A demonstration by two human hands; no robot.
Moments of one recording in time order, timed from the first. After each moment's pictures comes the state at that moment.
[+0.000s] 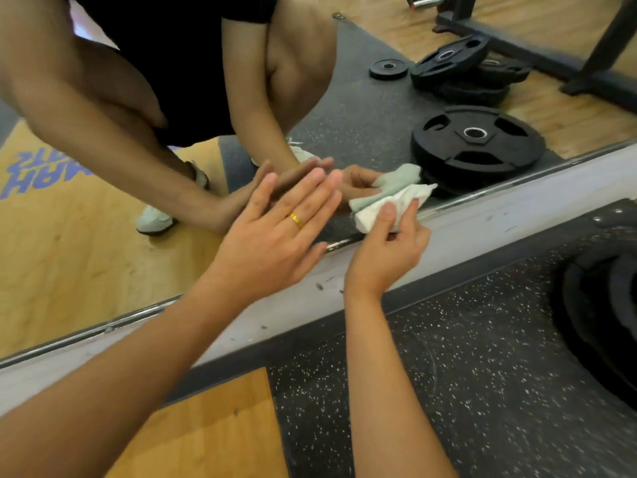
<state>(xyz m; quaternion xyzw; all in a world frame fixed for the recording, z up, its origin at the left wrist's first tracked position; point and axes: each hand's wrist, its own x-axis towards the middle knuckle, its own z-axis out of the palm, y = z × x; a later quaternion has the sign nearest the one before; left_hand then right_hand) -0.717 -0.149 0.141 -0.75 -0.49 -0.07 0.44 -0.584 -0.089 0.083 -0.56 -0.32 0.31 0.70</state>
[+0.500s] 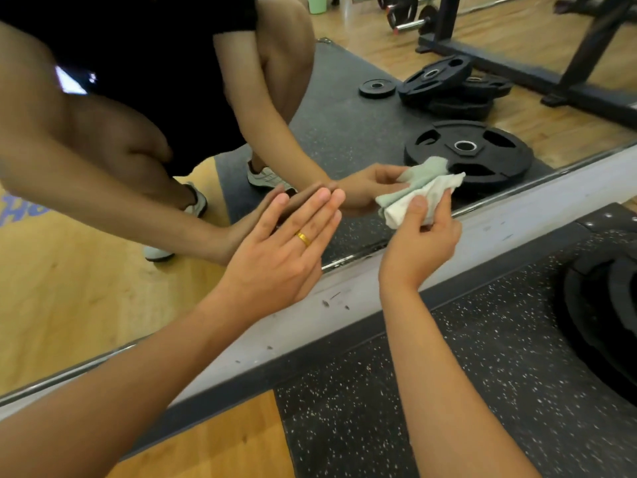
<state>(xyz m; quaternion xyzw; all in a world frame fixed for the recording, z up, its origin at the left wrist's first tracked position) -0.725 -0.145 0.142 -0.75 -0.45 -0.05 0.48 -0.553 -0.059 0.102 -0.56 -0.33 0.27 0.71</state>
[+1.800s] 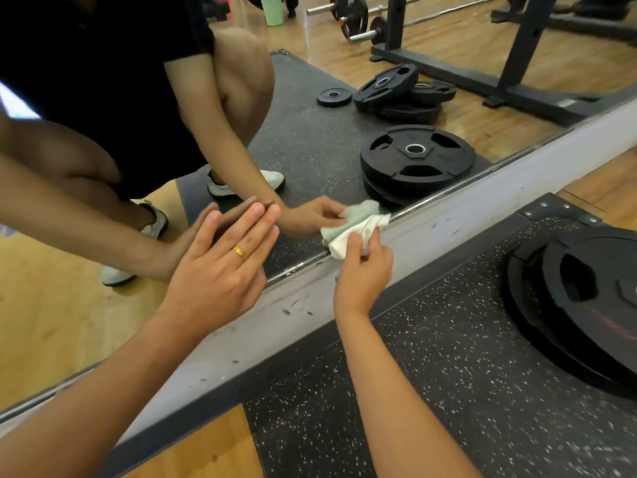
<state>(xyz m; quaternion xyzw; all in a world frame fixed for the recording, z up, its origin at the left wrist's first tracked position) -0.725 -0.145 0.141 -0.76 -0.44 -0.09 0.46 -0.541 -0.075 0.058 -0.59 -0.36 0.33 0.64</state>
